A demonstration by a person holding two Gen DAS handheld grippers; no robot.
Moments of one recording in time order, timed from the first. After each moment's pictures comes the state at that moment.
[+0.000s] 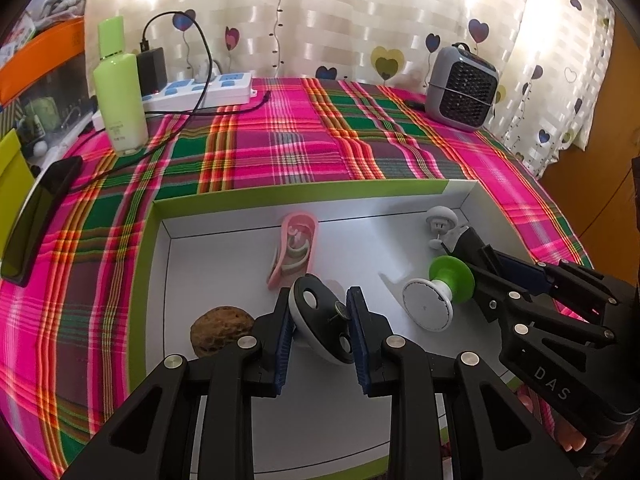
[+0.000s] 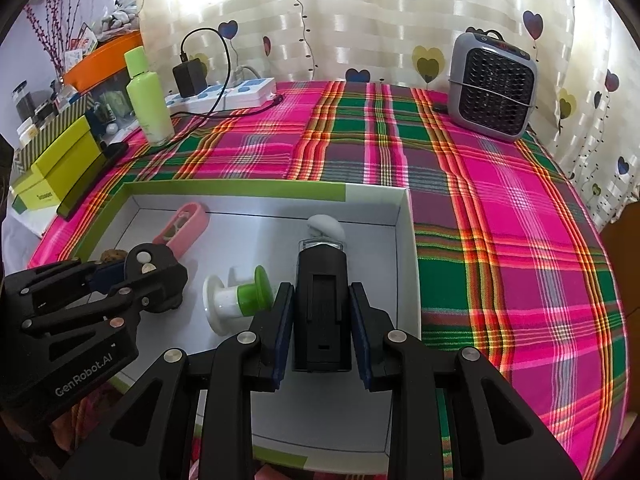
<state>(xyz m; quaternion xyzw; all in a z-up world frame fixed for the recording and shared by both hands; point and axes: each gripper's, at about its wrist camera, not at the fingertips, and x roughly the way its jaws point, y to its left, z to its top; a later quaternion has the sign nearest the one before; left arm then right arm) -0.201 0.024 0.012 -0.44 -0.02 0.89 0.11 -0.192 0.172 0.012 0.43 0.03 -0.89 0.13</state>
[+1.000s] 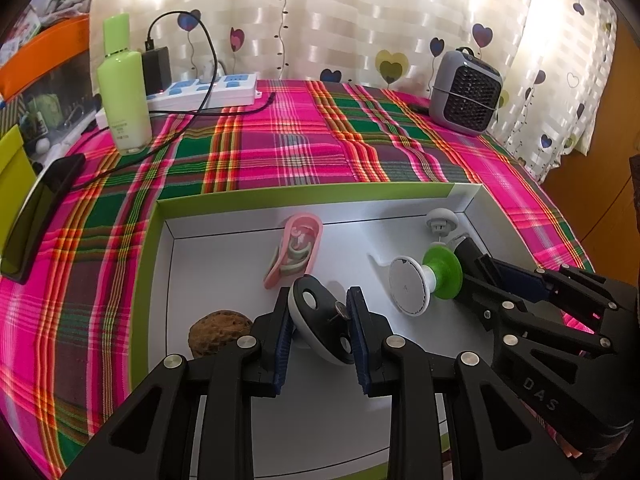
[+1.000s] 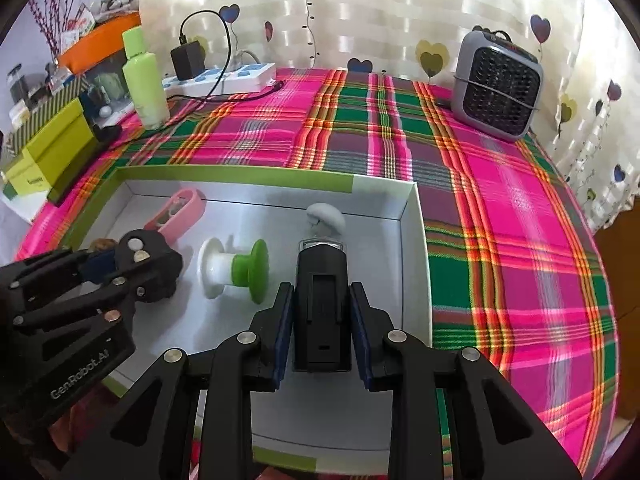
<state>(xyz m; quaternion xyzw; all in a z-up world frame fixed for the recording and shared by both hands) -0.203 0.022 0.010 -0.44 -0.02 0.89 0.10 -0.195 0.162 0.009 0.44 0.06 -0.89 0.11</state>
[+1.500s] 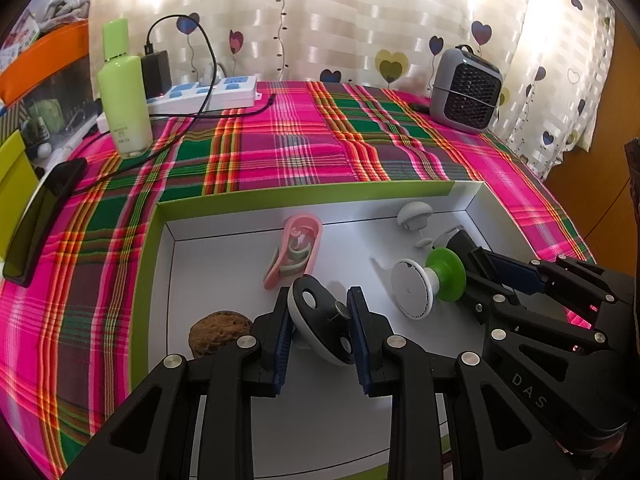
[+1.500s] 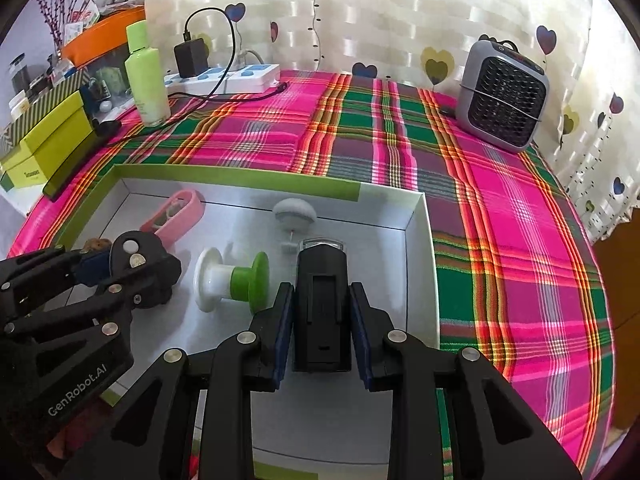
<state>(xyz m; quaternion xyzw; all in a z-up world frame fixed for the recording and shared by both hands) -0.203 0.023 0.010 -0.44 -0.02 0.89 0.10 -0.199 0.157 0.007 0.44 0.07 -0.89 0.12</state>
